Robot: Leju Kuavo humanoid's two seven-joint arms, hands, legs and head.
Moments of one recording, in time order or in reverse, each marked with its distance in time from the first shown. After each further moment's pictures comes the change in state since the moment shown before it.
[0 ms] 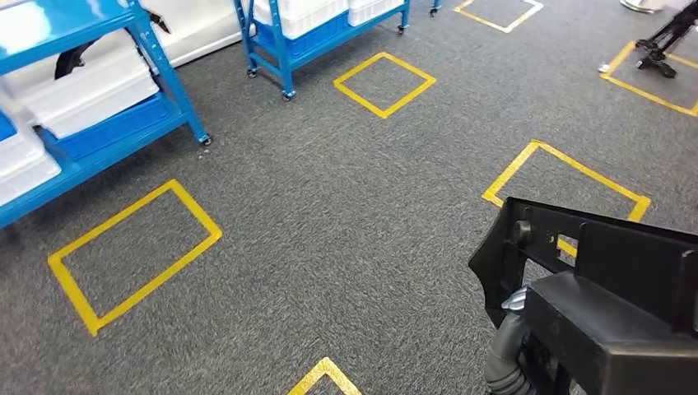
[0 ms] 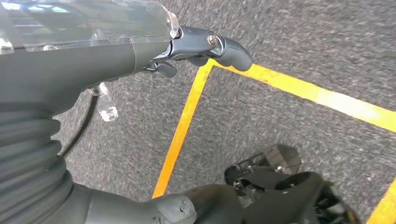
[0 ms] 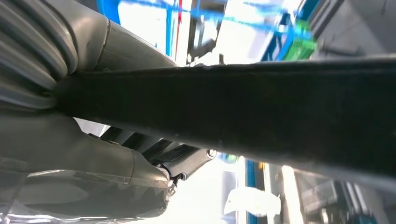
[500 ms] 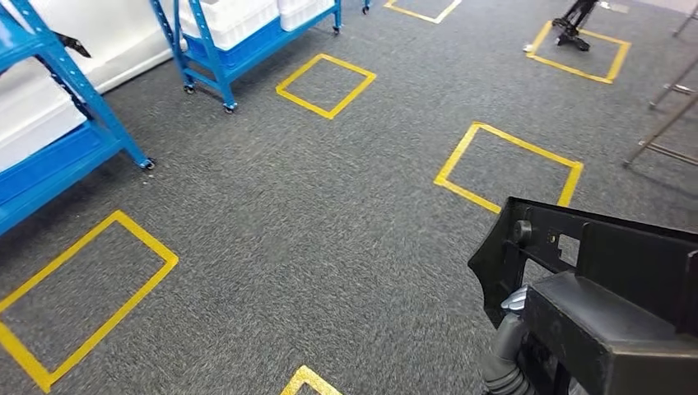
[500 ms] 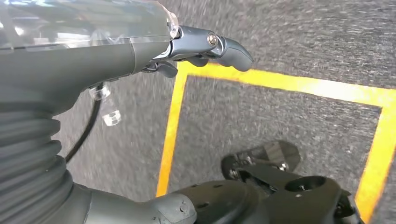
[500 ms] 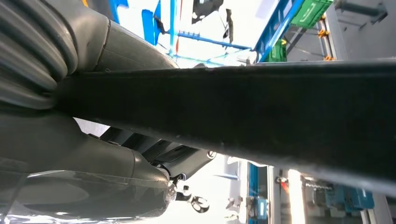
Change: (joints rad) left arm 0.001 0.004 -0.001 0.000 -0.005 0.001 -0.003; right arm -0.005 0.001 0.009 0.000 0.003 -0.002 0.000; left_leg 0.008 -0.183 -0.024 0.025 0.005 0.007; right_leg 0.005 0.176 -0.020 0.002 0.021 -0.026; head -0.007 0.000
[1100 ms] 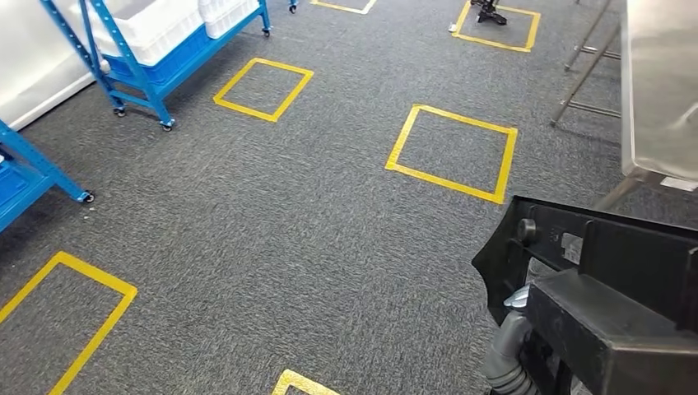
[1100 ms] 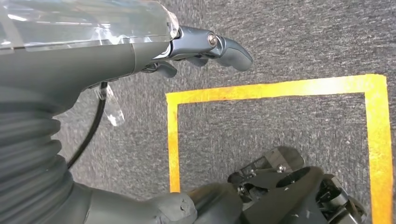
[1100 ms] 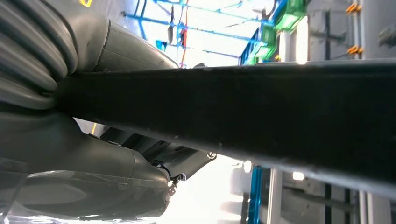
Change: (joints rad) left arm -0.004 0.000 -0.032 0.000 -0.047 -0.004 -0.006; right arm -0.001 -0.002 -0.008 0.000 0.015 -0.009 0.016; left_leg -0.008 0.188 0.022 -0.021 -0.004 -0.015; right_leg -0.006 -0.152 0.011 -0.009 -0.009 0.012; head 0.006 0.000
